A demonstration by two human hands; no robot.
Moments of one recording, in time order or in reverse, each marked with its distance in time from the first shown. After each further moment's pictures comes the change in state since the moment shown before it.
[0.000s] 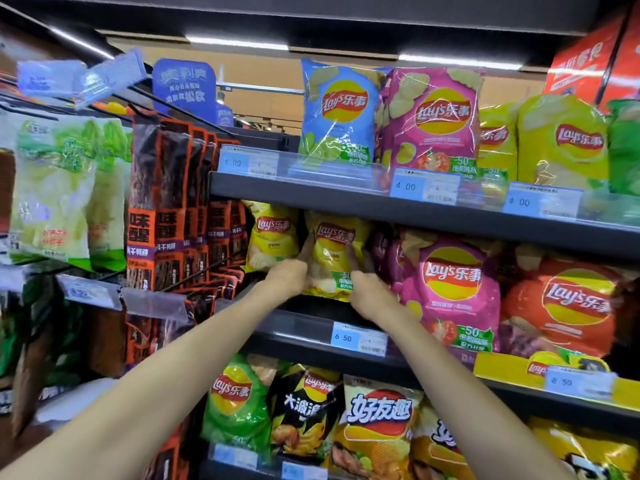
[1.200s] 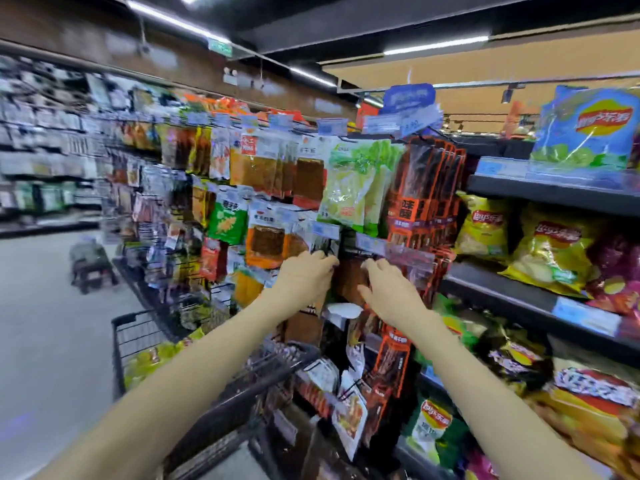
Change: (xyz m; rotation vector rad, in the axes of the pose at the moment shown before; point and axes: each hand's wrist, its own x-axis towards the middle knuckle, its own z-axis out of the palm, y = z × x) left_hand -0.387 -0.206 -0.129 0.467 0.247 -0.159; right_hand -0.201 -0.303 0.032 0.101 0.082 -0.642
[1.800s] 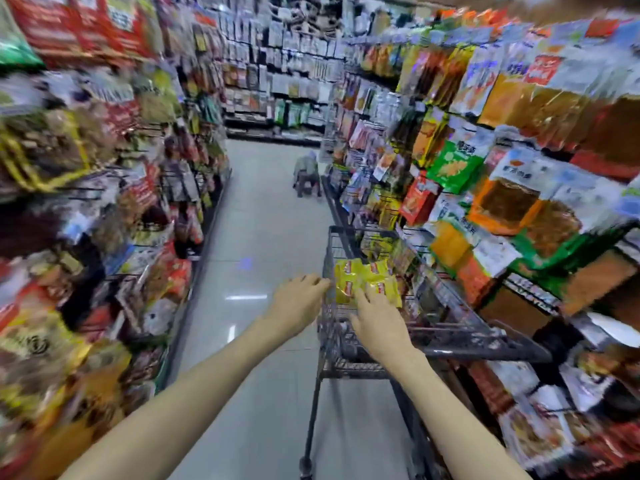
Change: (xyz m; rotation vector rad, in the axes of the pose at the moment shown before) left_hand -0.390 -0.214 0.056 0.037 -0.148 -0.668; right_hand -0.069 -0.366 0.201 0.195 -0.255 -0.600
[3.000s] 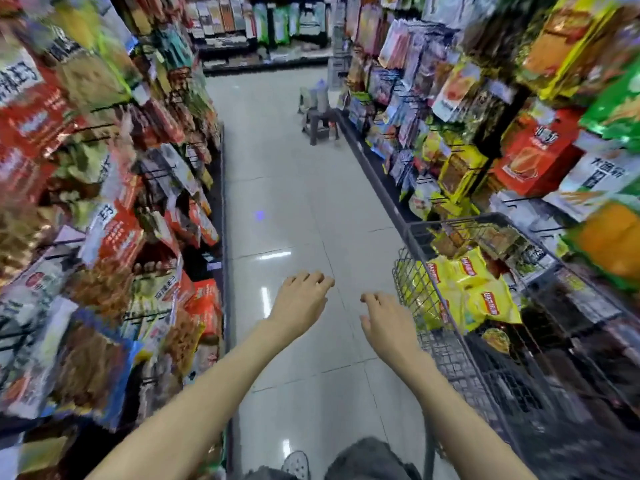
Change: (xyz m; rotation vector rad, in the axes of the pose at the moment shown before) left_hand 0.254 -0.426 0.131 0.044 -0.296 0.027; right_hand 0.435 -0.126 0.230 0.145 -0.173 0.184
